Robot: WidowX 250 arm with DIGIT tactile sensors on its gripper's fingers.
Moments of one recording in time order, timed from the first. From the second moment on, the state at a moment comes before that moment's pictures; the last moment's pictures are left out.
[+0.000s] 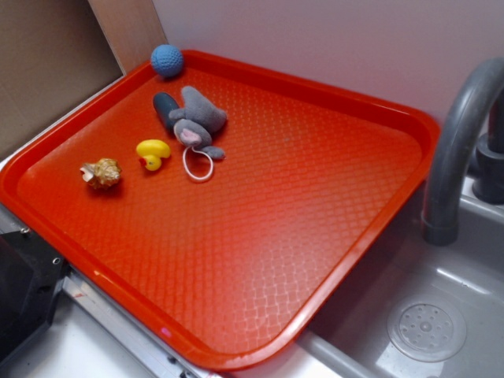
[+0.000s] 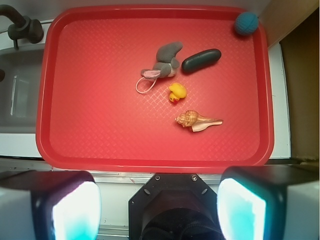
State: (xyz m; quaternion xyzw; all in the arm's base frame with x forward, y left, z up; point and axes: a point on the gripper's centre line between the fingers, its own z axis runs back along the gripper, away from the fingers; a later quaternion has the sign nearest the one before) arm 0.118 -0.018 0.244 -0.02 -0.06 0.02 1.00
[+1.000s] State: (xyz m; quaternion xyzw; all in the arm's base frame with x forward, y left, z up) arm 0.187 0.006 0.191 0.01 -0.10 -0.04 0.99
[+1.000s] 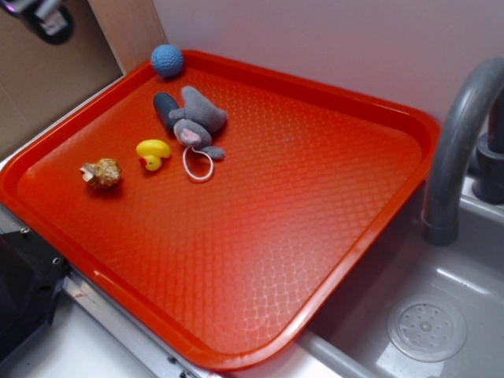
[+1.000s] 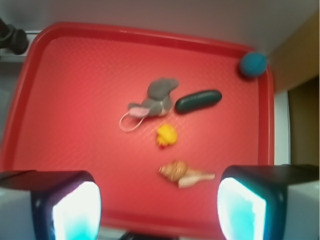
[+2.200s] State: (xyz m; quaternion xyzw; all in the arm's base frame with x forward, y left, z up) arm 0.214 0.019 0.027 0.06 0.07 -0.11 0.99
